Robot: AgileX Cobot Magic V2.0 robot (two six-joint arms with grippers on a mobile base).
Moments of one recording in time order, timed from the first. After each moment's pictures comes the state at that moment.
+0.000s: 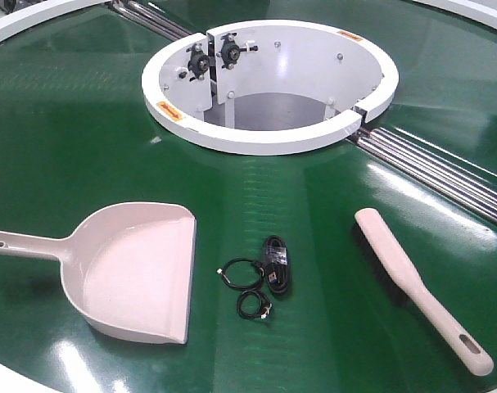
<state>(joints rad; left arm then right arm) -0.08 -0.01 0.03 0.02 0.08 0.01 0.08 -0.01 0.03 -0.06 0.09 0.03</state>
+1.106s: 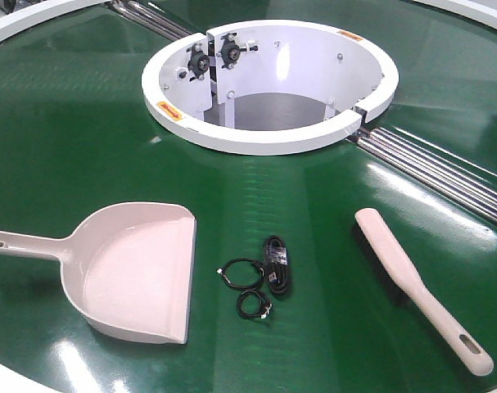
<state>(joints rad) -0.08 -0.01 0.03 0.02 0.08 0.01 0.08 -0.01 0.03 -0.06 0.09 0.03</state>
